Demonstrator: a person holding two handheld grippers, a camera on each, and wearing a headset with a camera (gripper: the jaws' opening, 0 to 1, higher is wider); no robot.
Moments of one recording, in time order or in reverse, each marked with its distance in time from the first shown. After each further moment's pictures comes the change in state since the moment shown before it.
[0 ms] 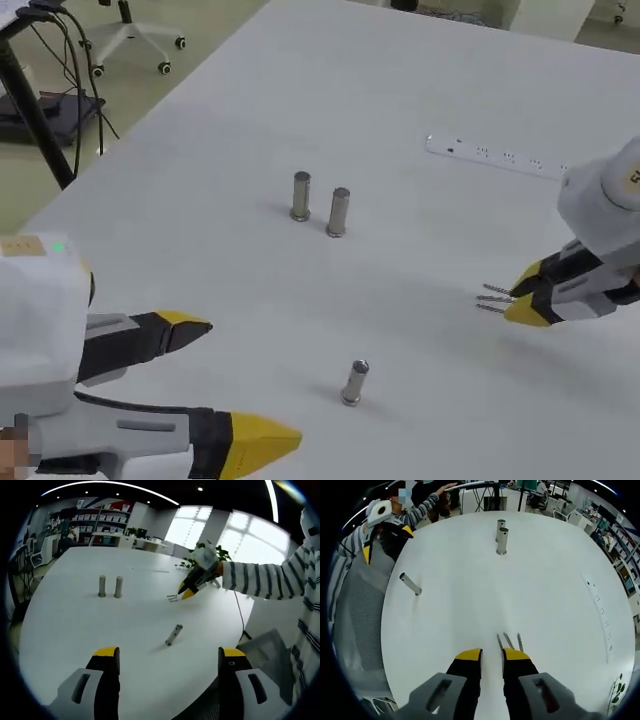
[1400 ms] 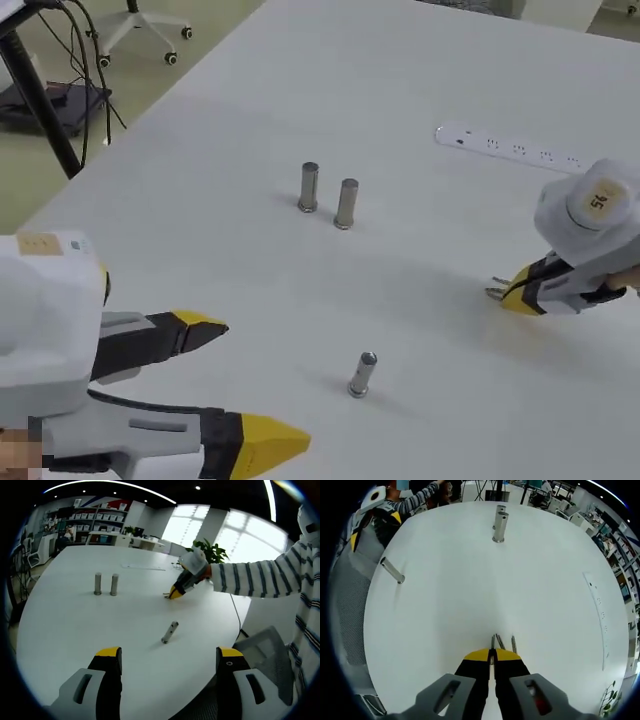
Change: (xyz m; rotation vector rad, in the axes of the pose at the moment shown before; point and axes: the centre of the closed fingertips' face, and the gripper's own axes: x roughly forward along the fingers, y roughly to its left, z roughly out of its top) left arm 0.003 -0.008 -0.005 0.007 0.009 -0.032; right arm 0.026 -0.011 -0.005 -0.073 0.054 -0.079
